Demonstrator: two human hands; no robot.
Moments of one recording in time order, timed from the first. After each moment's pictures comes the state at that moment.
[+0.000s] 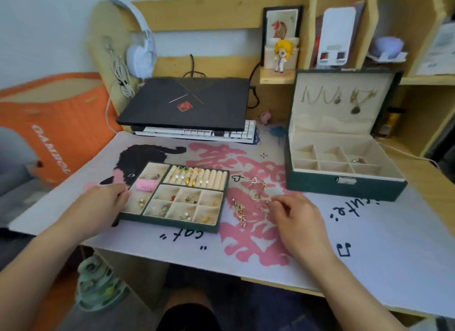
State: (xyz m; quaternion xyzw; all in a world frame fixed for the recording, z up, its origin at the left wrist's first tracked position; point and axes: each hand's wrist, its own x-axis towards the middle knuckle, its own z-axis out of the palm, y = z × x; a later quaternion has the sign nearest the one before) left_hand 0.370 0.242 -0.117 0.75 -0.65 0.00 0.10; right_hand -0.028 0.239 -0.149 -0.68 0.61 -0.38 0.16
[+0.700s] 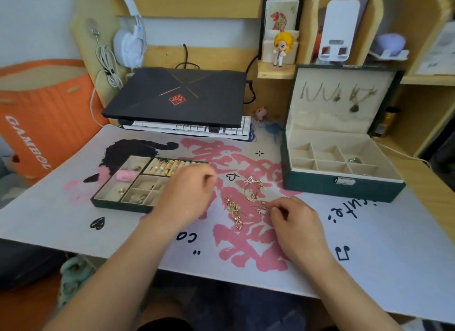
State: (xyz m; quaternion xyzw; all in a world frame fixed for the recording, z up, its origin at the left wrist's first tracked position) left_hand 0.193 0.214 -0.097 0.65 -0.71 -0.10 0.25; right_hand -0.026 0.234 -0.154 -0.68 0.63 -0.34 0.15
